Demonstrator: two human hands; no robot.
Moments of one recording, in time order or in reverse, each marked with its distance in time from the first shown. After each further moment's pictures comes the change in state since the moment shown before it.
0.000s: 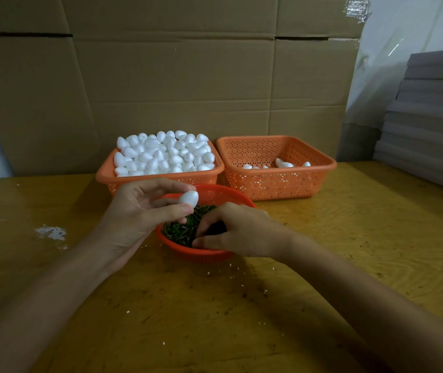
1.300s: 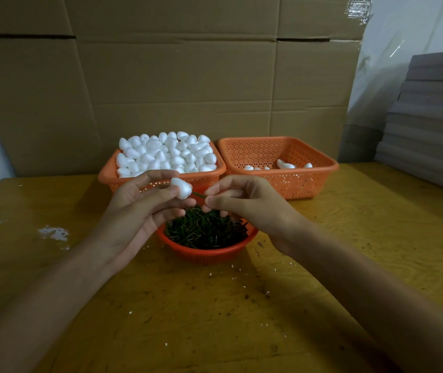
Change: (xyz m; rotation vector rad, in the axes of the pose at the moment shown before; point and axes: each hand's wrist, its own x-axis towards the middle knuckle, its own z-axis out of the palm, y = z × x) left_hand 0.008 -0.005 -0.006 -0.245 0.095 -0.066; right_hand -0.001 0.018 -0.012 0.915 0.224 -0.071
